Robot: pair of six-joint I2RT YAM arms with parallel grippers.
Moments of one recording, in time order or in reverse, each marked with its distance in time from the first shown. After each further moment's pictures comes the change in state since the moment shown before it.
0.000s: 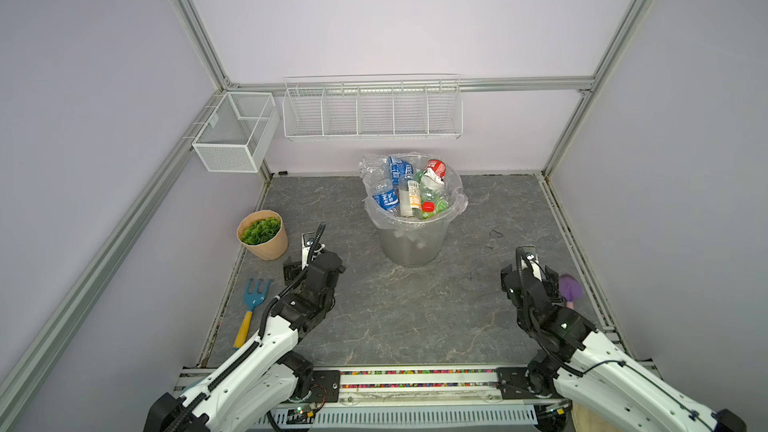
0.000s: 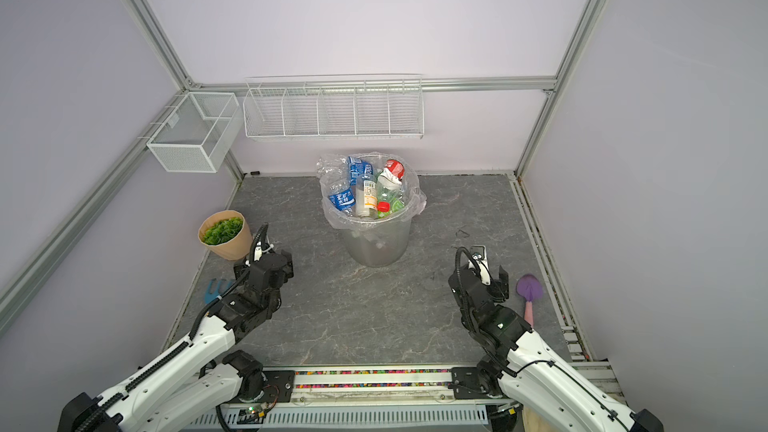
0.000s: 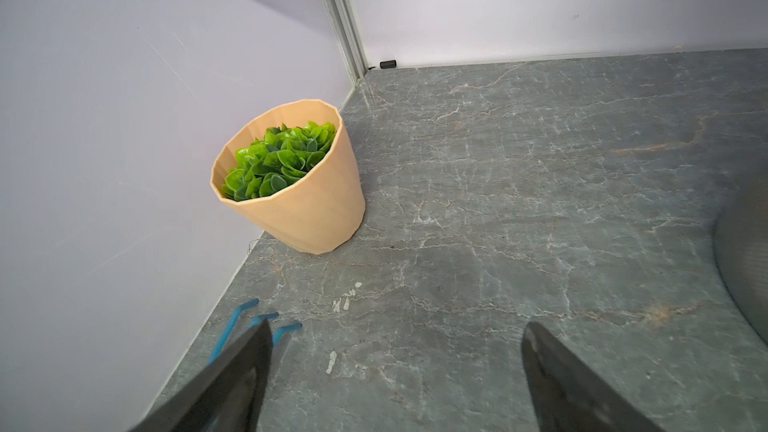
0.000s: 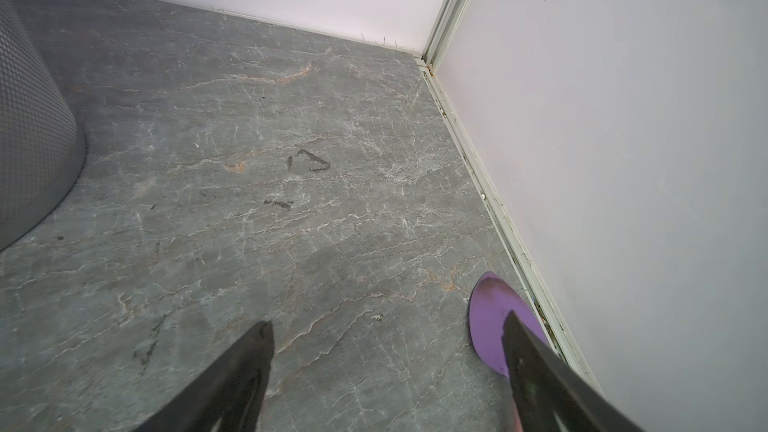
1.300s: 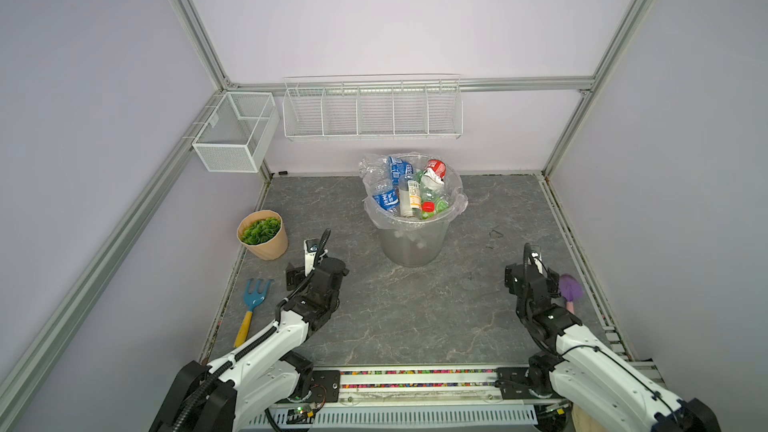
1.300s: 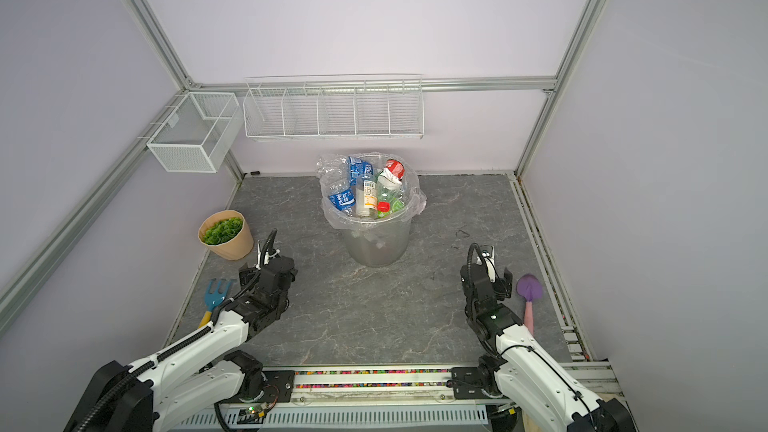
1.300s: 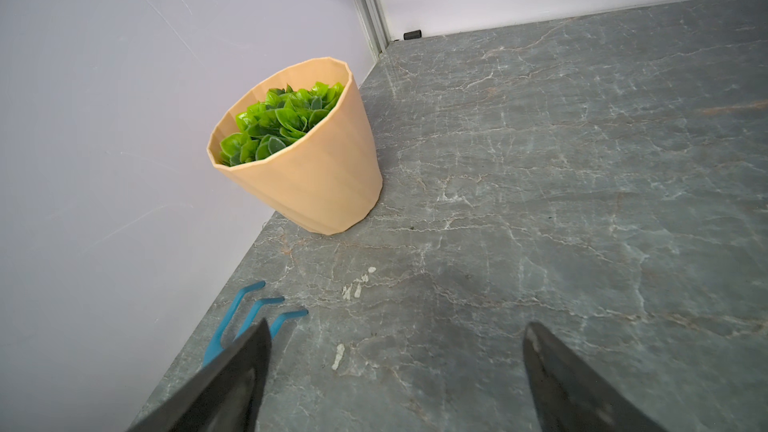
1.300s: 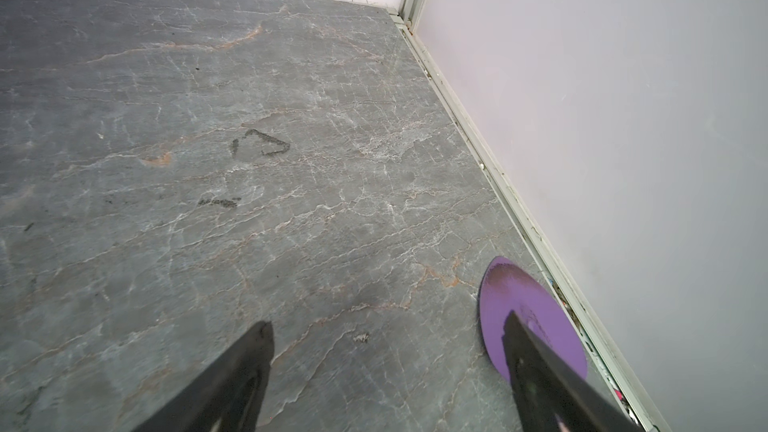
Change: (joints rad) left arm 0.035 0.147 -0.117 0.227 -0.056 0.018; right arm -0.275 0.141 -0.159 0.367 -0.173 -0.084
